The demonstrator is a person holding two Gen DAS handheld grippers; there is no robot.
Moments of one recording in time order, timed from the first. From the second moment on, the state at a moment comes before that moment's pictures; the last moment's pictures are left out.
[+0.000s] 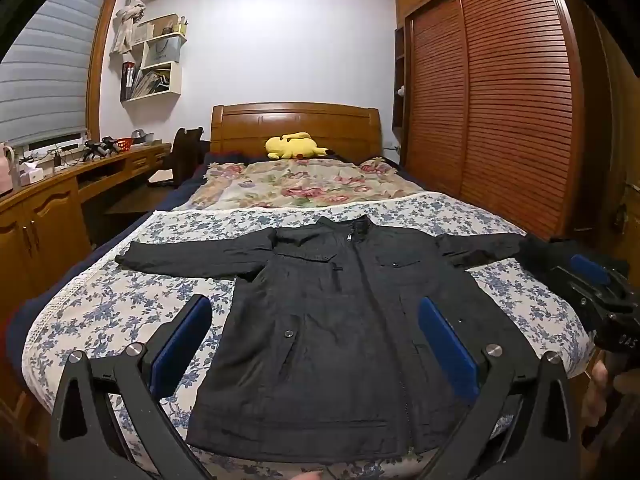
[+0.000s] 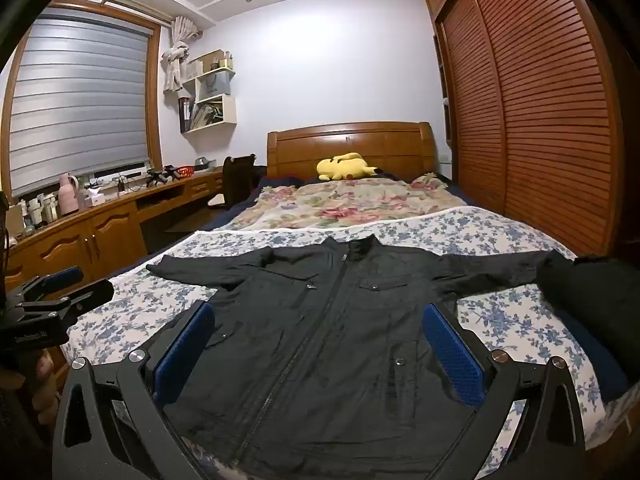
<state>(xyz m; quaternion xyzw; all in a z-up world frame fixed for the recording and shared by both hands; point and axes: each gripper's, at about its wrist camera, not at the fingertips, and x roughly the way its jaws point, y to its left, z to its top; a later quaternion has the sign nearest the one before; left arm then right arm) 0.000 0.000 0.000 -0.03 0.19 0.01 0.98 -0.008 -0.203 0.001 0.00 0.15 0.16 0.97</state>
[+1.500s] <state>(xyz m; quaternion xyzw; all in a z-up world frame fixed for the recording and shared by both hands) -0.007 0.009 0.006 -0.03 0.20 0.01 0.98 -0.008 -0.204 0.001 0.01 0.15 0.17 0.97</state>
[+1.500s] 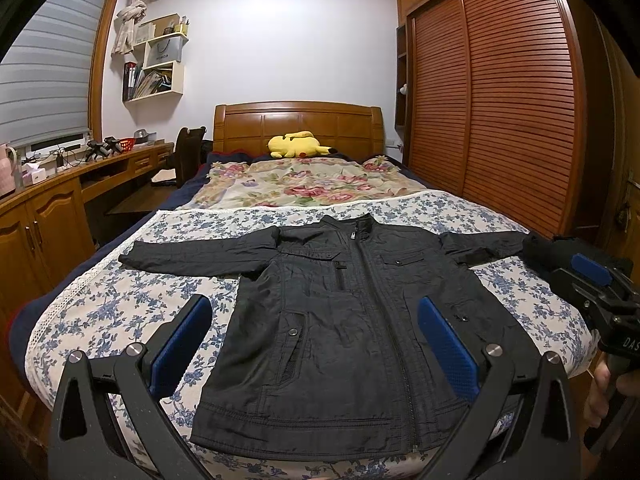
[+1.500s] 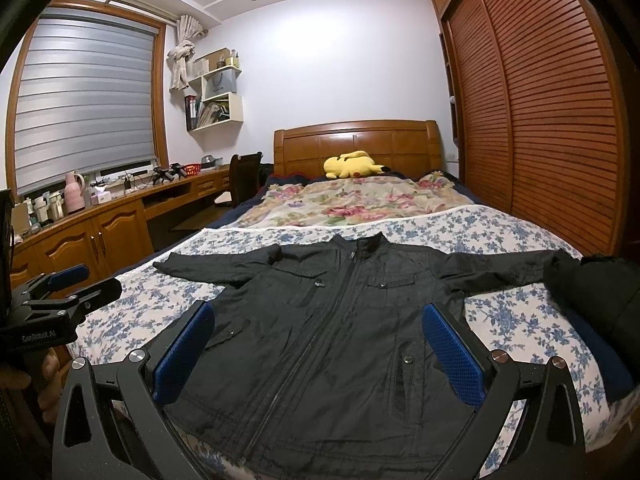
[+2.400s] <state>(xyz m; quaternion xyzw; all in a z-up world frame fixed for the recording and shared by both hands) -0.007 0.004 0.004 -0.02 0.19 0.01 0.98 -0.010 -0.207 0.001 0.01 0.15 0.18 0.97</state>
